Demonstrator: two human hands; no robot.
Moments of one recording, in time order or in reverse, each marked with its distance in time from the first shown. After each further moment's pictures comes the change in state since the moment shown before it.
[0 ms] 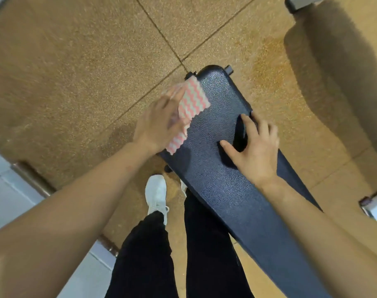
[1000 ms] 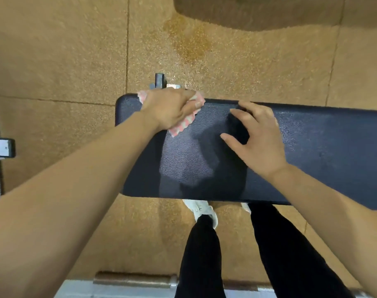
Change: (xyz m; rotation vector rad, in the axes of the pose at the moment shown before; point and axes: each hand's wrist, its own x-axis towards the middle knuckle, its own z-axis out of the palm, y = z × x) left_hand 0.131 0.139 0.034 0.587 -0.407 0.821; right_hand -0.084 0.039 0.026 0.335 0.358 0.421
